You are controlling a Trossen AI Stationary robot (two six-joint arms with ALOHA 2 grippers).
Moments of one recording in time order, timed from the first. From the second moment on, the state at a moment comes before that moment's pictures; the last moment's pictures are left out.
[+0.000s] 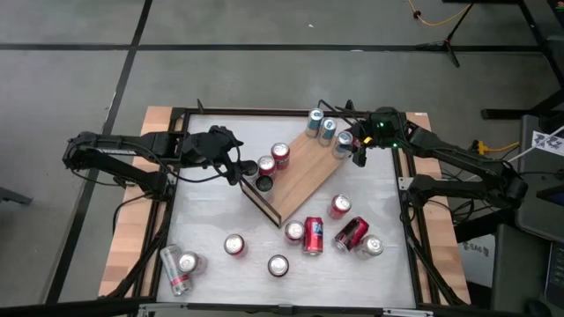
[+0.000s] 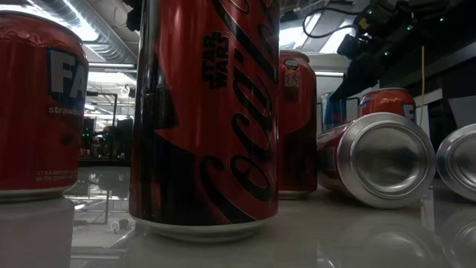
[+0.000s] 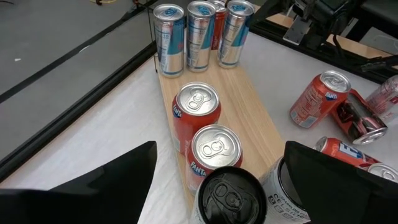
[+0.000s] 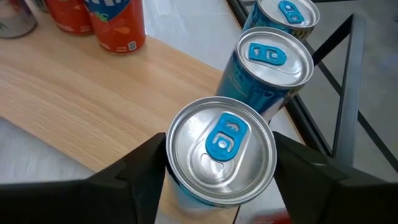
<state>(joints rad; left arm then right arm) -0.01 1.11 1.10 -0.63 -0.41 -0.42 -0.63 0.98 0.69 -0.36 -0.19 -0.35</state>
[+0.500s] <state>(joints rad) -0.01 1.11 1.10 -0.63 -0.41 -0.42 -0.63 0.98 0.69 -0.36 -0.13 -0.35</state>
